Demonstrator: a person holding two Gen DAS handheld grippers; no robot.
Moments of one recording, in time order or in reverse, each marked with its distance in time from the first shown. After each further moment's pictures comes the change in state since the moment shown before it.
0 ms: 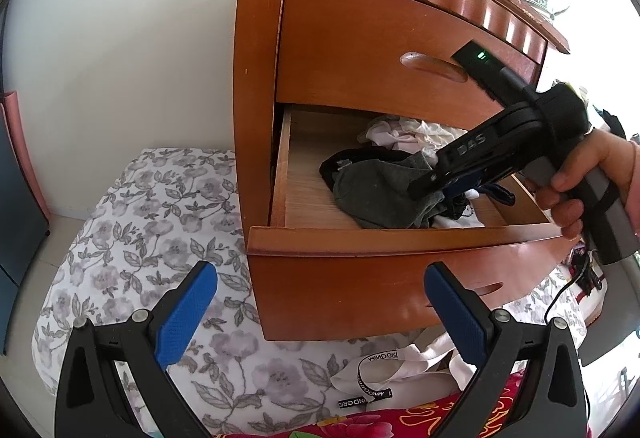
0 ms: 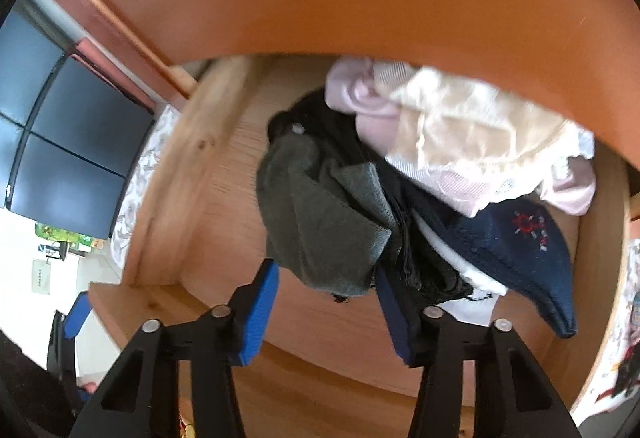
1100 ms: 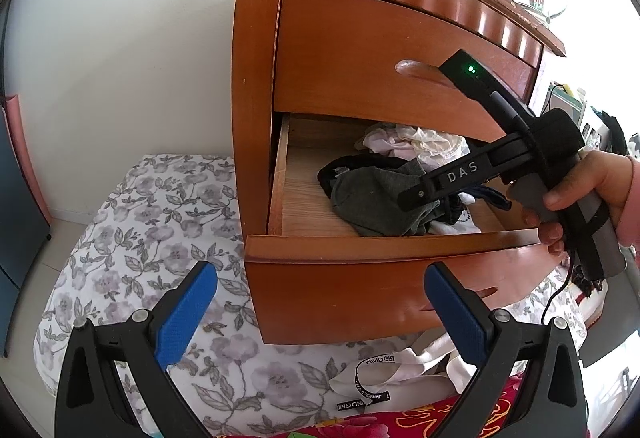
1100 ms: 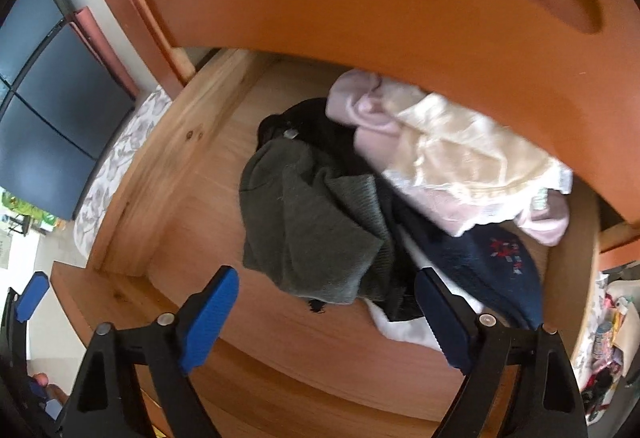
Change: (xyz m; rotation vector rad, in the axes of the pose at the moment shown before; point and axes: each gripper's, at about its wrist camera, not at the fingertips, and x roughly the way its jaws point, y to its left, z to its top) left arm -0.006 -0.004 0.003 0.005 -0.020 0.003; right arm 0.000 0.021 -0.008 -0.141 -0.070 -0.140
